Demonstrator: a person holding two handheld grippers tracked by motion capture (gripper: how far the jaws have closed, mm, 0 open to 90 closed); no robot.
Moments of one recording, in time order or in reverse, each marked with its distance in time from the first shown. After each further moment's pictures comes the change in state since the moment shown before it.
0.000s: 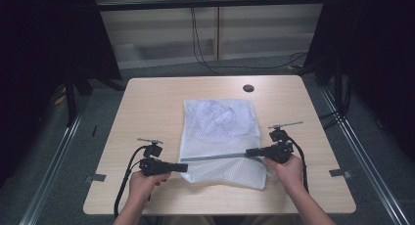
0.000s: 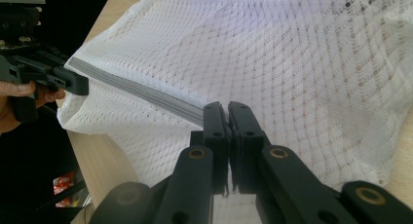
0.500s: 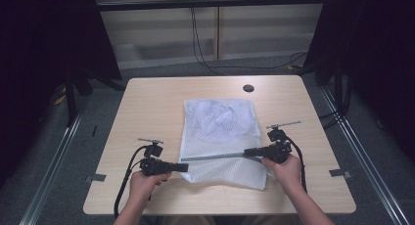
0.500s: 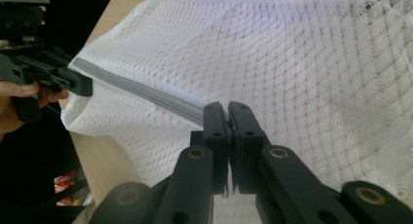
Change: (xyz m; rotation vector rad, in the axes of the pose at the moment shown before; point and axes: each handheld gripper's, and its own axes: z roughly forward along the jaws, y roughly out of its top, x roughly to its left) left arm -0.001 0.000 0.000 -0.003 0.000 0.003; right arm 0.003 0.002 0.003 -0.001 0.013 -0.002
